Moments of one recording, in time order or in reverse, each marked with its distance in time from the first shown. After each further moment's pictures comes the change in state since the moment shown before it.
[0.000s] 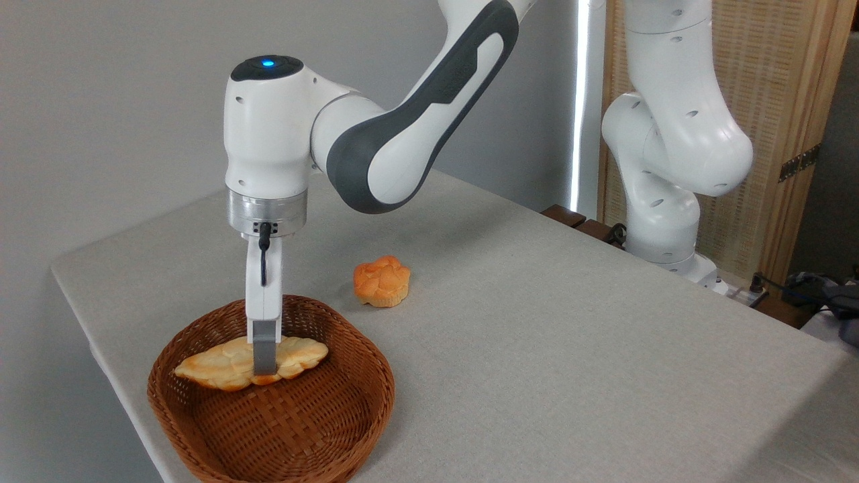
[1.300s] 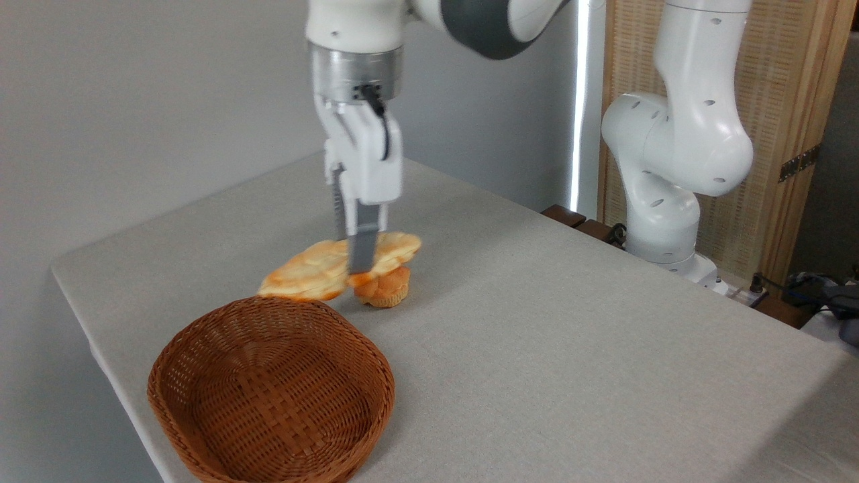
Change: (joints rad) arm 0.006 -0.383 0.171 -0.028 -0.041 -0.483 -0.013
